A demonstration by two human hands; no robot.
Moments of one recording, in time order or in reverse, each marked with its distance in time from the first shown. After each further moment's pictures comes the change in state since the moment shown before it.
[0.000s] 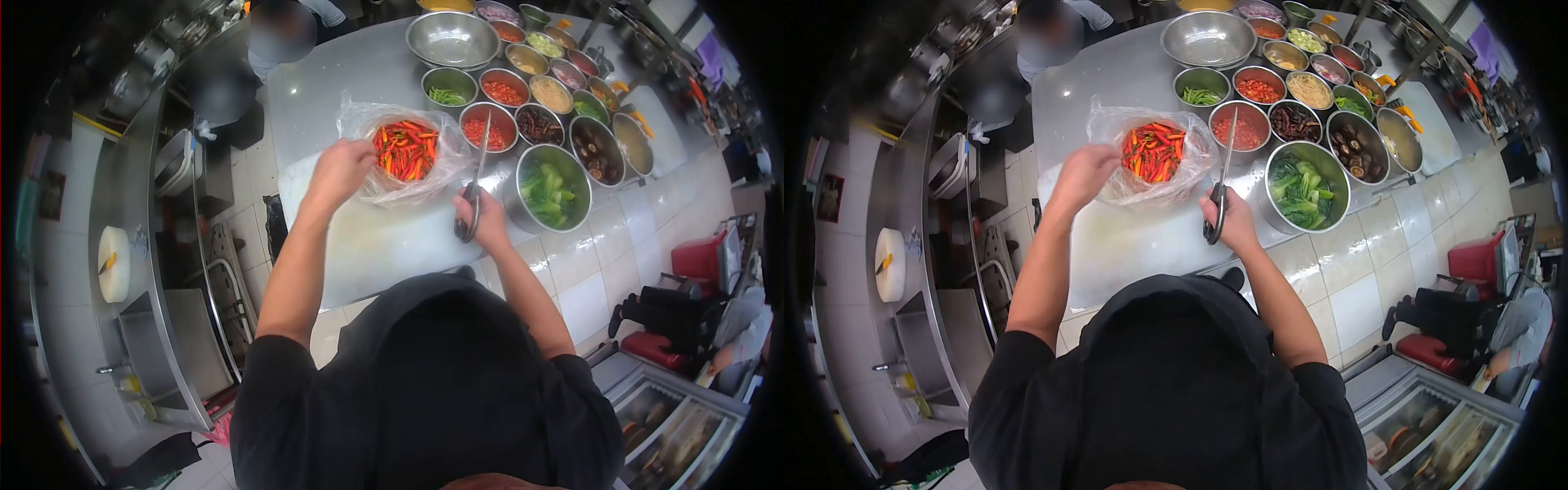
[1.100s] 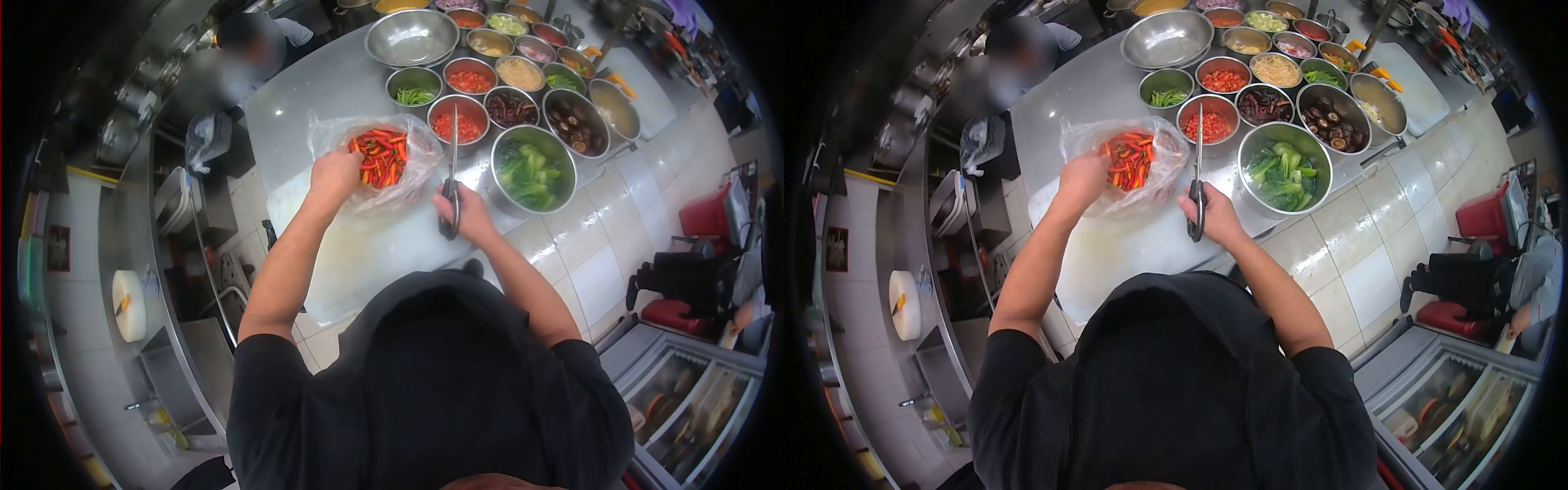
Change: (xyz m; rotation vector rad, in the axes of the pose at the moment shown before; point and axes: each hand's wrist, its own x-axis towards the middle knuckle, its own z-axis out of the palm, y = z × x) left_hand 0.037 0.020 0.030 0.557 -0.303 0.036; right_hand 0.001 0.010 -0.006 0.107 -0.061 0.000
